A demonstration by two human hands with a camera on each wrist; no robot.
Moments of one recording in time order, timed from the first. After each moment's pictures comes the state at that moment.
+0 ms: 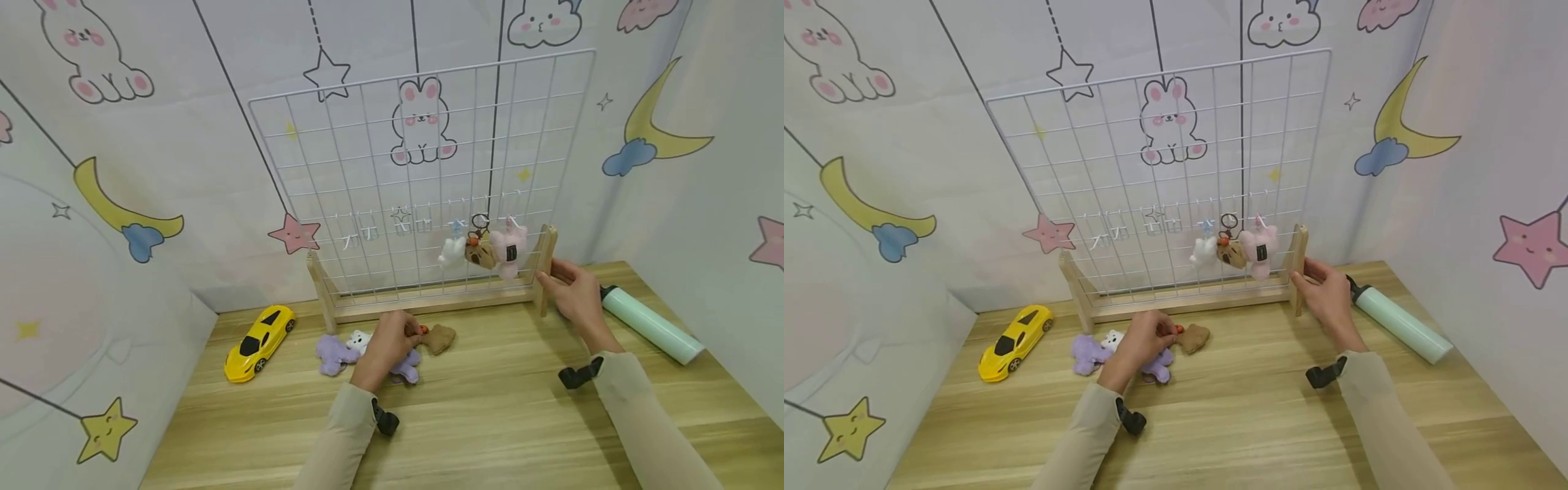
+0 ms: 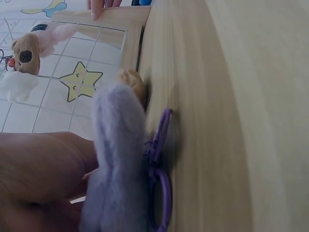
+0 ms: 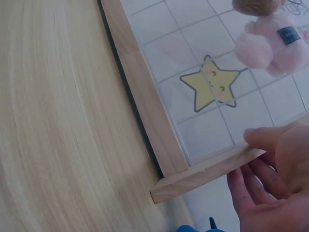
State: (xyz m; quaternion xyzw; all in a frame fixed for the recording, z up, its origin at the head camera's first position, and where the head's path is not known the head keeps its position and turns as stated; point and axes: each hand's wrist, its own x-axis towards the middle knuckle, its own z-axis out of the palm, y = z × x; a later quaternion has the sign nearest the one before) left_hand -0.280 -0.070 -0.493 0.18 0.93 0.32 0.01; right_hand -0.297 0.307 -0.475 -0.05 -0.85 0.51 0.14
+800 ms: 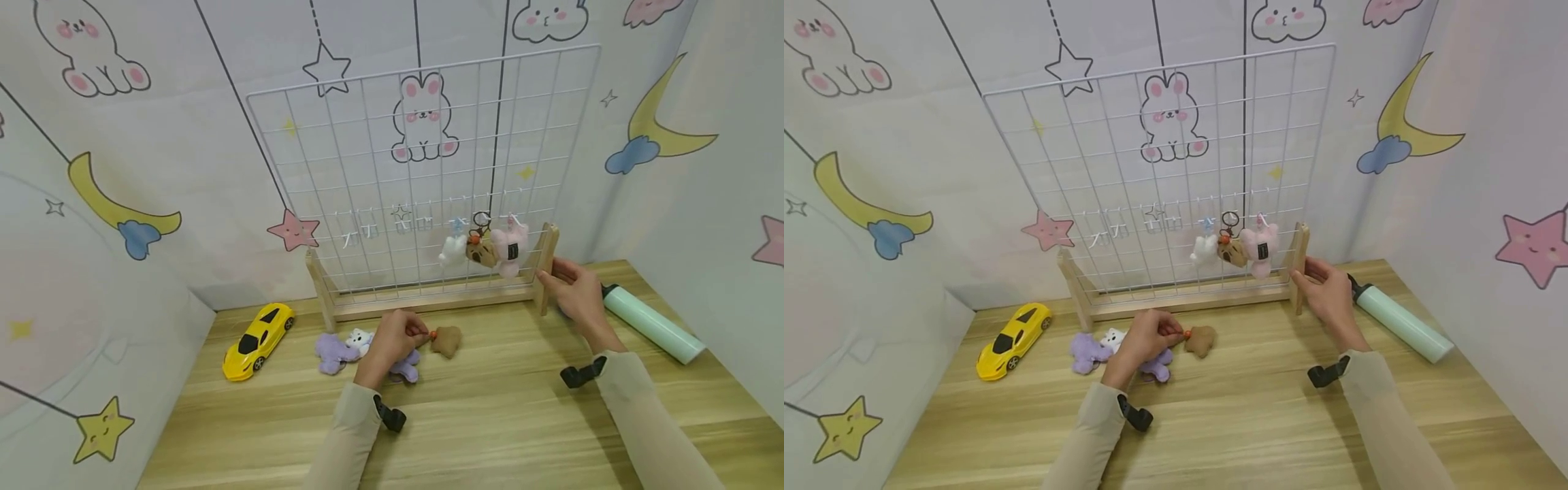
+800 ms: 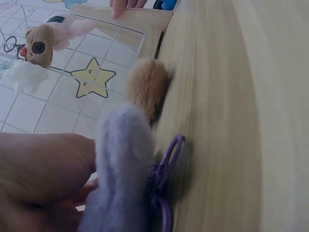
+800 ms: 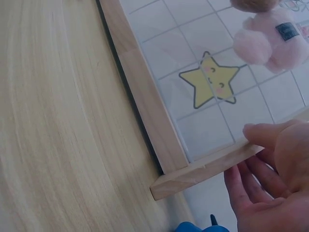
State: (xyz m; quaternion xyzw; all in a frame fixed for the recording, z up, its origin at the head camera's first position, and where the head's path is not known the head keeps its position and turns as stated) left_hand -0.281 -0.068 -0.495 0.18 0.92 0.36 0.01; right_hand -0.298 0.308 -0.474 -0.04 -0.84 0.52 0.13
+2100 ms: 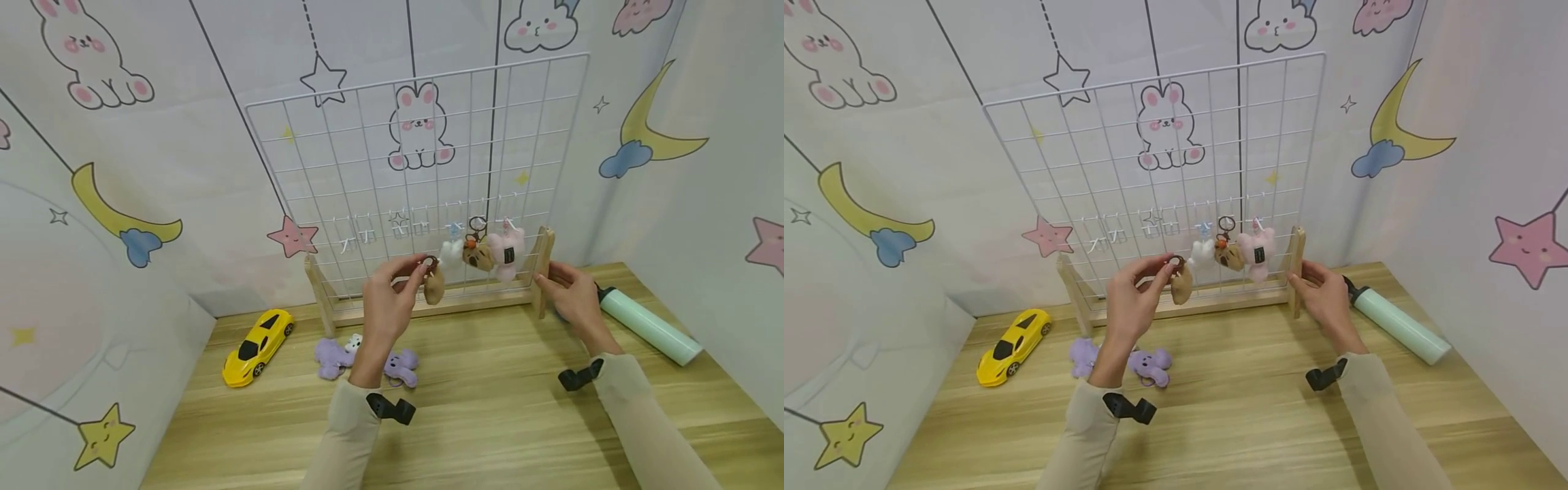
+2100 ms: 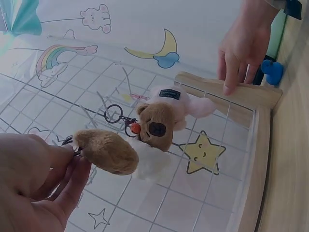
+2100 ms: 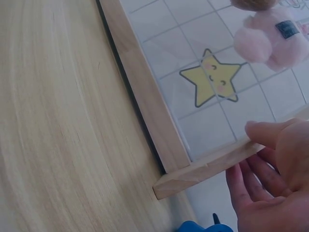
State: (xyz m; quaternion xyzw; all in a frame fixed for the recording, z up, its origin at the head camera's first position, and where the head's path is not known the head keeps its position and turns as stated) left_hand -0.261 -0.041 -0.389 0.20 0.76 0.57 -0.24; right_hand -0.298 0.310 -0.478 -0.03 -0.83 0.54 0.12
